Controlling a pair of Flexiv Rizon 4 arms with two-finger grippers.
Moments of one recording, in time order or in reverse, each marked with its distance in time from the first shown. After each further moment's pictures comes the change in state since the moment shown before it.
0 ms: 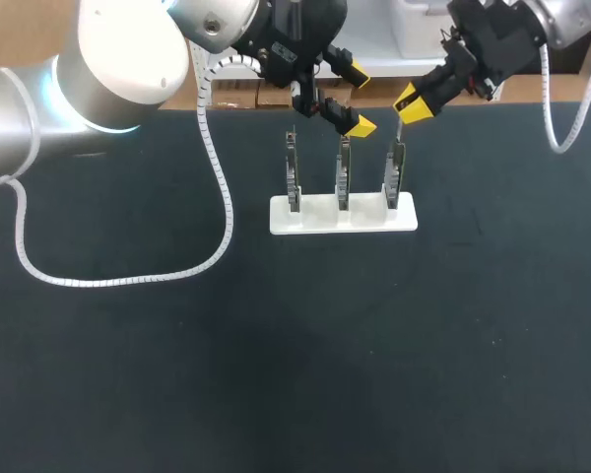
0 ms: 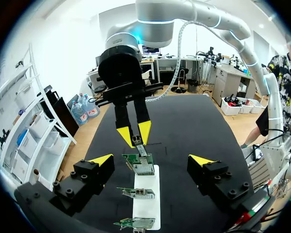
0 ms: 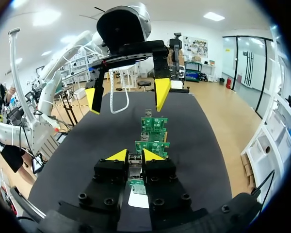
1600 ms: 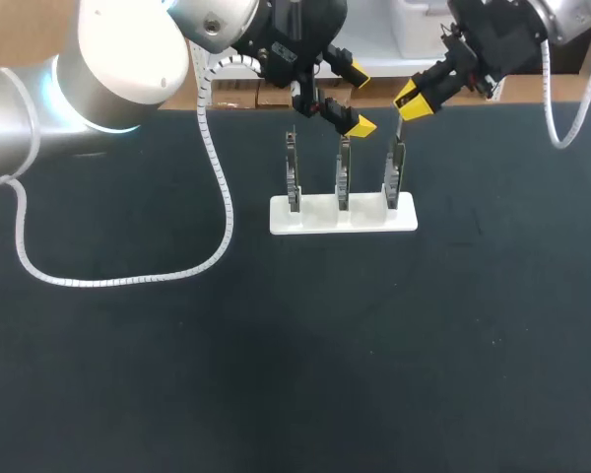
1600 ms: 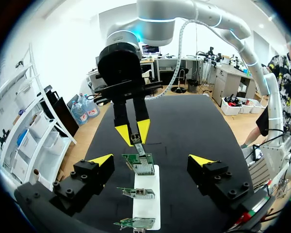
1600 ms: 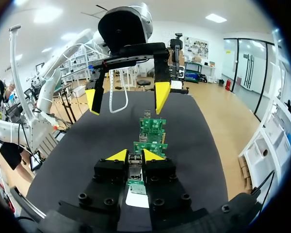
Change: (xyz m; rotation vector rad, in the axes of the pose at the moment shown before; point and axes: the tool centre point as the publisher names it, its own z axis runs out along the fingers) left arm 0.000 0.000 0.000 0.000 0.000 0.000; right arm -0.003 -0.001 -0.002 0.013 0.009 -0.024
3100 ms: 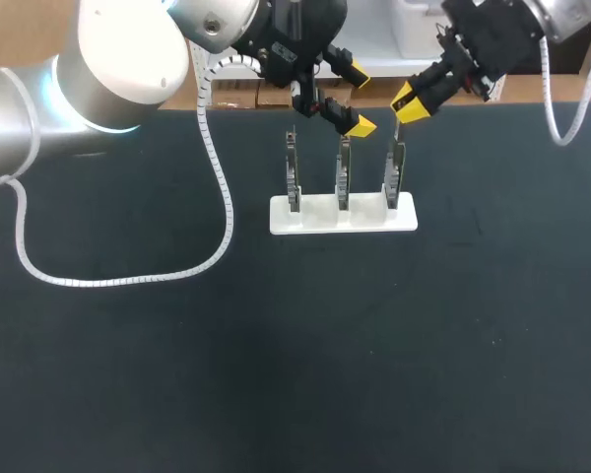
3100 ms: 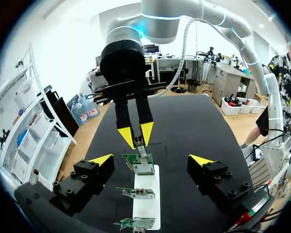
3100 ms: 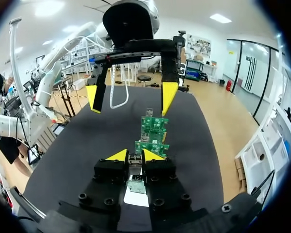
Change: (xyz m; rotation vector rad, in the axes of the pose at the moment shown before) left arm 0.000 0.000 0.000 0.000 0.000 0.000; right arm -0.003 0.004 0.004 0.014 0.055 -0.047
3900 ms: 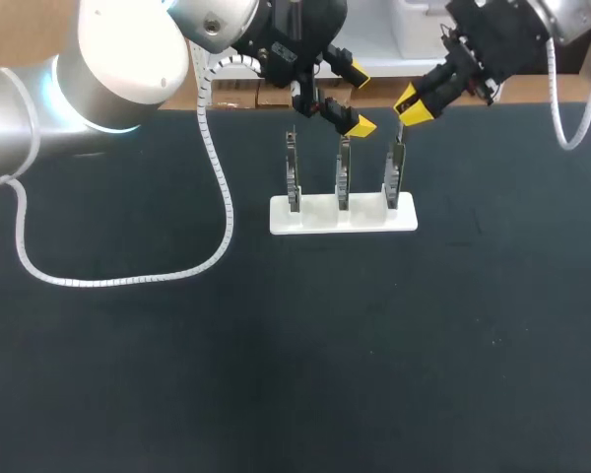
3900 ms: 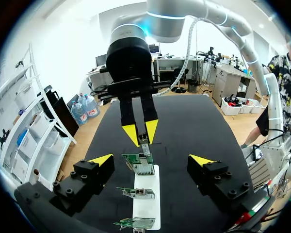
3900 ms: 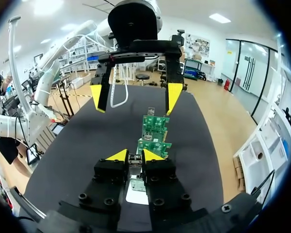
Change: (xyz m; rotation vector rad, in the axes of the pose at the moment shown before) left arm 0.000 0.000 0.000 0.000 0.000 0.000; right arm 0.002 0.007 -0.001 0.019 0.008 0.003
